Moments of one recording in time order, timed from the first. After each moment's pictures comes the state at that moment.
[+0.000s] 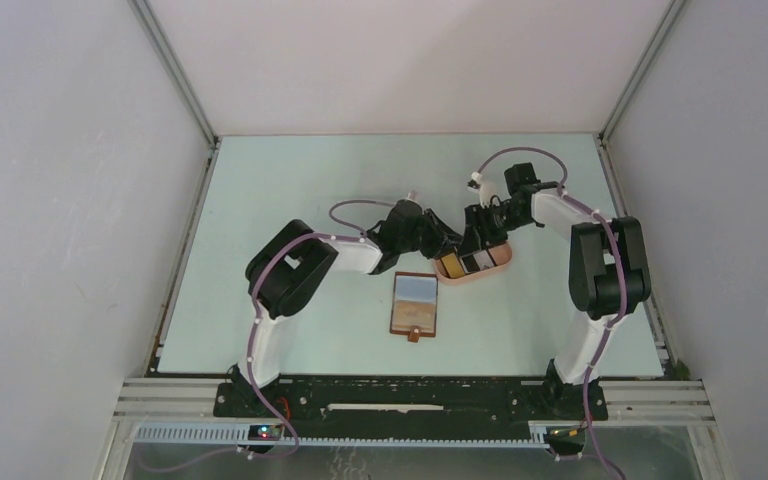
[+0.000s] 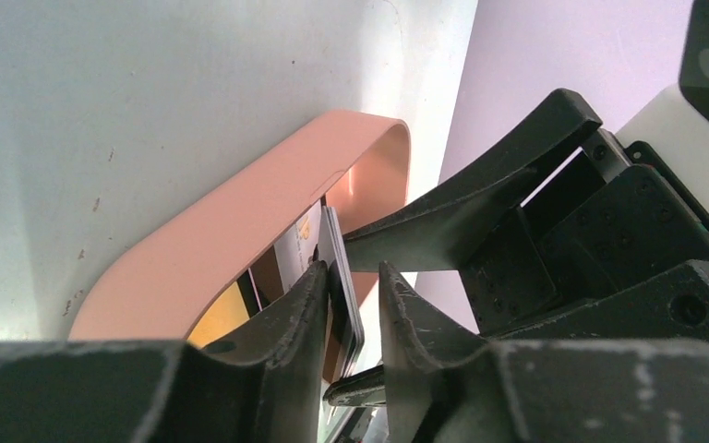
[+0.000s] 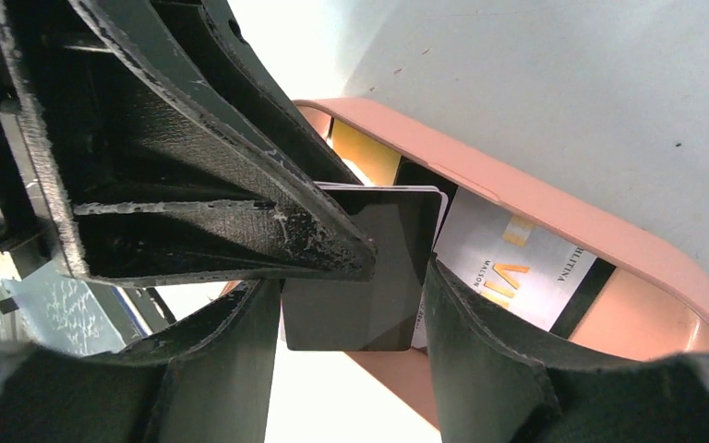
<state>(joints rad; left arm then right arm) -0.76 2.09 1.18 0.46 0.26 -1.36 0.15 1.86 1.25 -0.65 -0.75 -0.21</state>
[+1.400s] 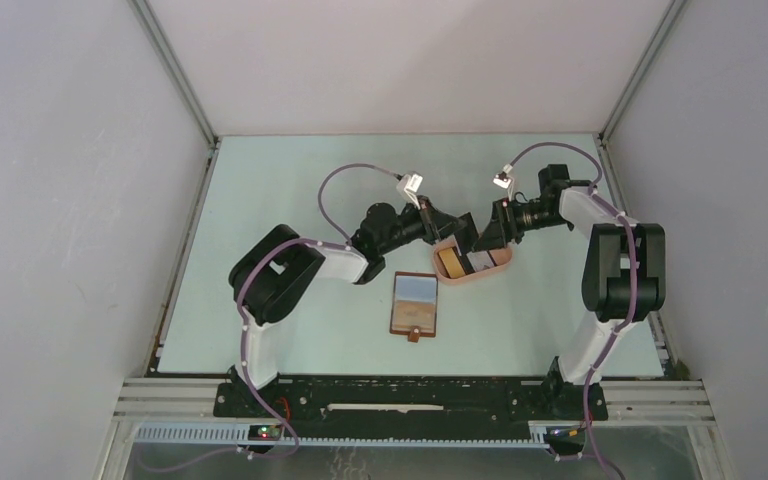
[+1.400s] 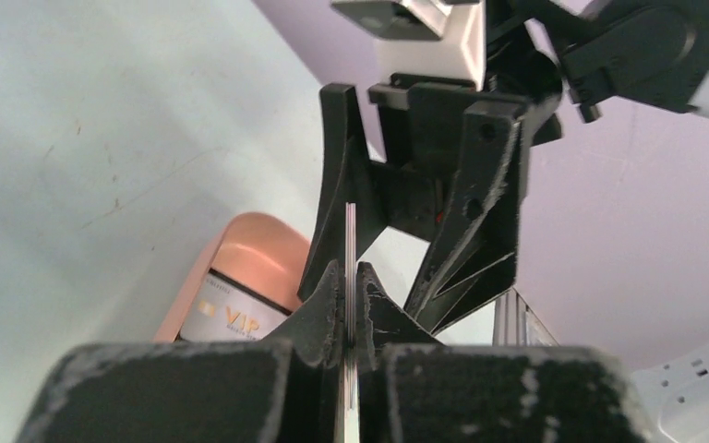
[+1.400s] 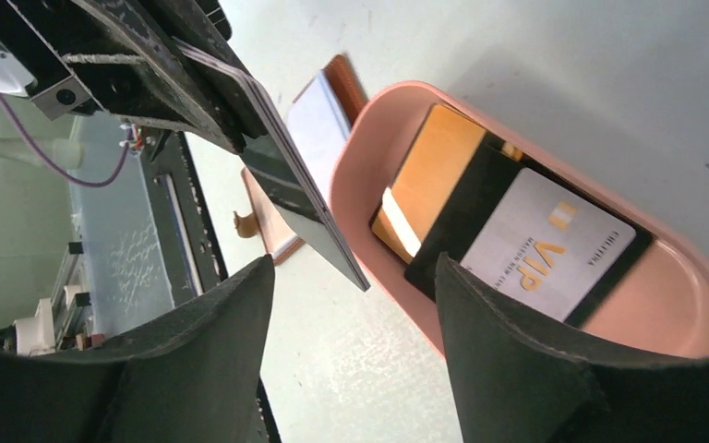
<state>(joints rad) -0.74 1.99 1.01 1.00 0.35 -0.78 -0.01 1.82 1.25 -0.80 -1.08 -0.49</state>
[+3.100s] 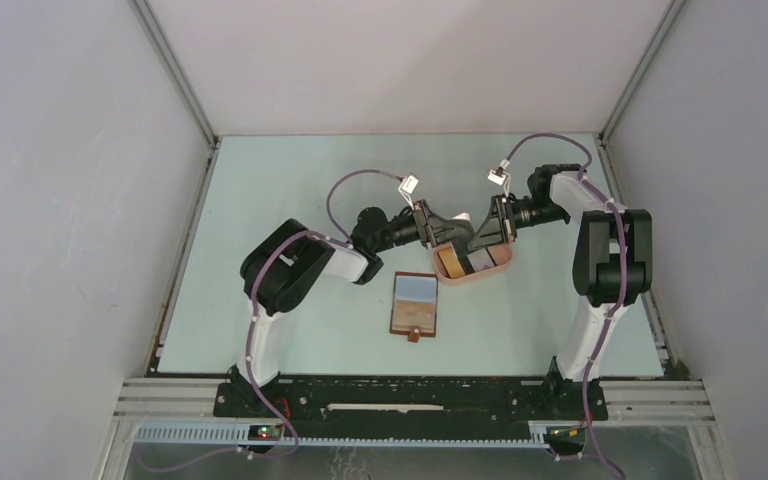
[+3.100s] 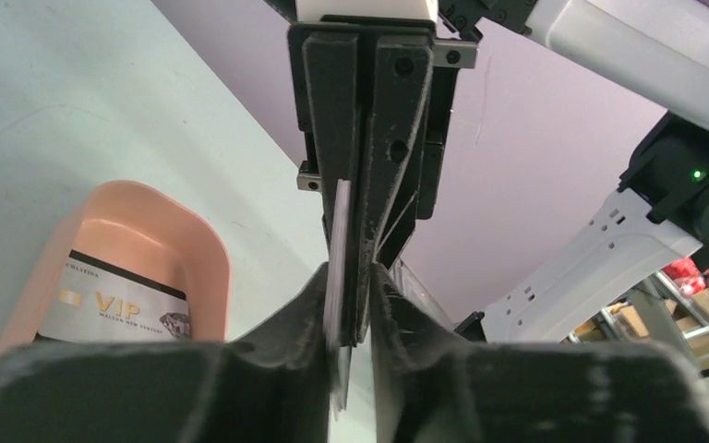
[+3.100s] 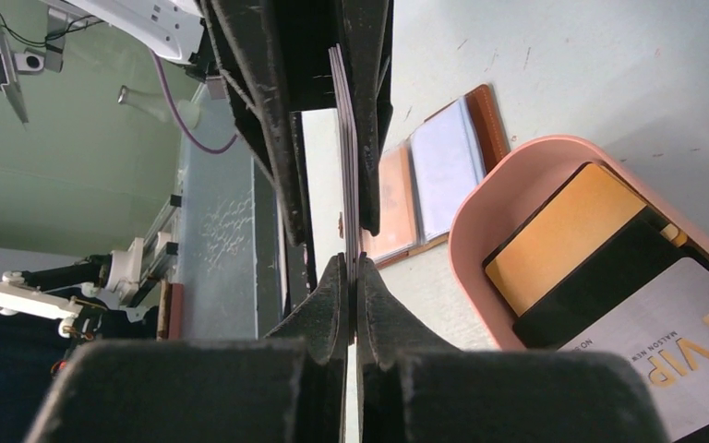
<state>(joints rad) -0.70 2.08 1.01 1.30 0.61 -1.07 0.02 1.95 1.44 -1.26 -1.32 -0.89</state>
